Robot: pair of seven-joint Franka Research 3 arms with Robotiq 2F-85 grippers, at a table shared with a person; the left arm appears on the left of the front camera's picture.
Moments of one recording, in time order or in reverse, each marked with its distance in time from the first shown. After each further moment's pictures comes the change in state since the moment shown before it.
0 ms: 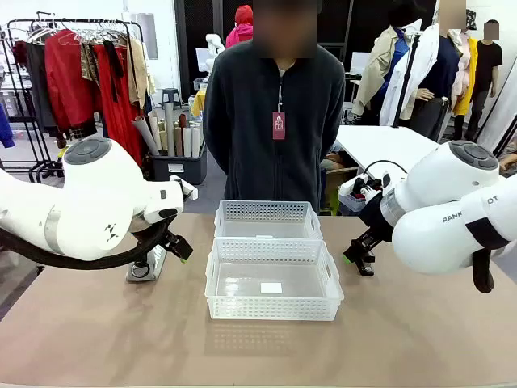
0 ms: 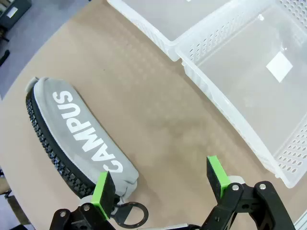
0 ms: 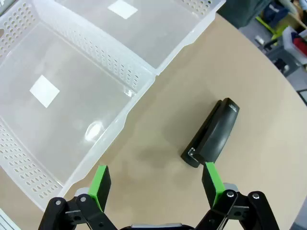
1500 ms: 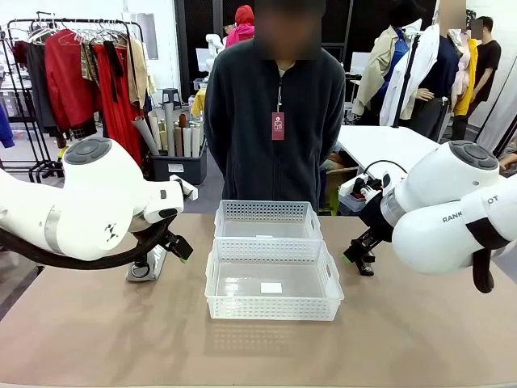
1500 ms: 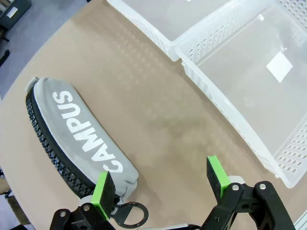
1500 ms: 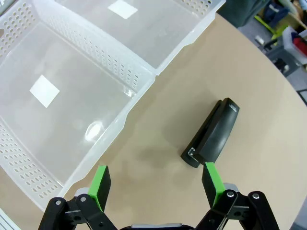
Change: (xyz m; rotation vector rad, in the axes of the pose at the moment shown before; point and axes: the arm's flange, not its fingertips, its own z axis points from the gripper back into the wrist) left arm 0.000 0.000 0.000 0.000 0.000 0.000; right arm 0.000 0.000 0.000 0.000 0.000 0.000
